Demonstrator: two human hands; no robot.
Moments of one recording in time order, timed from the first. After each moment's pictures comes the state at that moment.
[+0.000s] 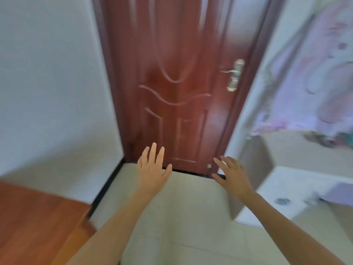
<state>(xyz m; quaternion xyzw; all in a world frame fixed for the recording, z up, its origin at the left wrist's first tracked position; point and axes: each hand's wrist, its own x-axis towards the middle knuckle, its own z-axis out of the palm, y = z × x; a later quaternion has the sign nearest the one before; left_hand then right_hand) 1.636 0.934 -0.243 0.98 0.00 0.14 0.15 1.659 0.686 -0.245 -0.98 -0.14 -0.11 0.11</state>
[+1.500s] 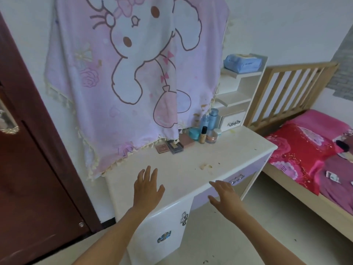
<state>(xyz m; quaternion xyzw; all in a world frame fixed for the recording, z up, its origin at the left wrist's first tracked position) 1.908 0.325 -0.287 0.93 -0.30 -0.03 0.19 1.746 0.135 -0.281 -0.96 0.24 -0.06 0.15</state>
